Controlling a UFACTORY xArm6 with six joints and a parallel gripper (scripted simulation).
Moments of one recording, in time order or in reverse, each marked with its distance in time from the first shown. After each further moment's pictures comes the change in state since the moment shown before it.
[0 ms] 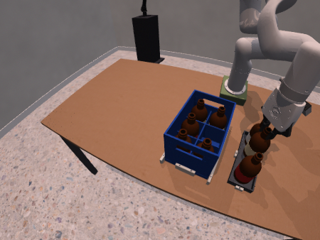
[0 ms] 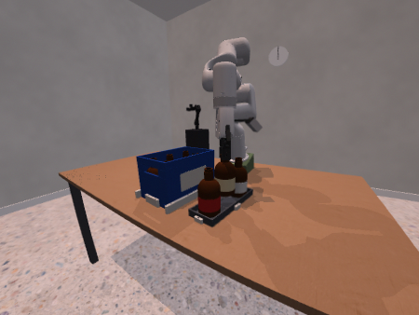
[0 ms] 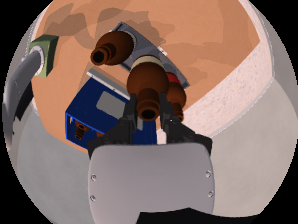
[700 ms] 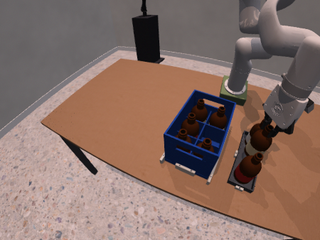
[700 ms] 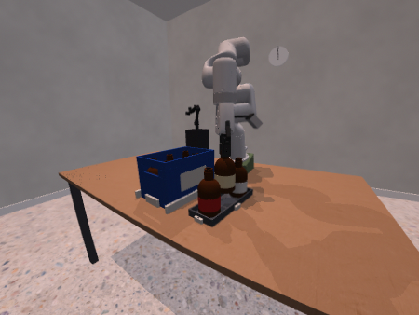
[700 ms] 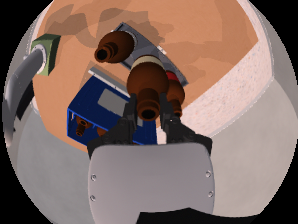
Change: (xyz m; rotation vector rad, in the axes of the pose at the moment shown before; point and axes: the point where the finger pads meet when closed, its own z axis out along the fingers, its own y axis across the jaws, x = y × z) arm 0.000 0.000 -0.012 0.000 0.000 0.000
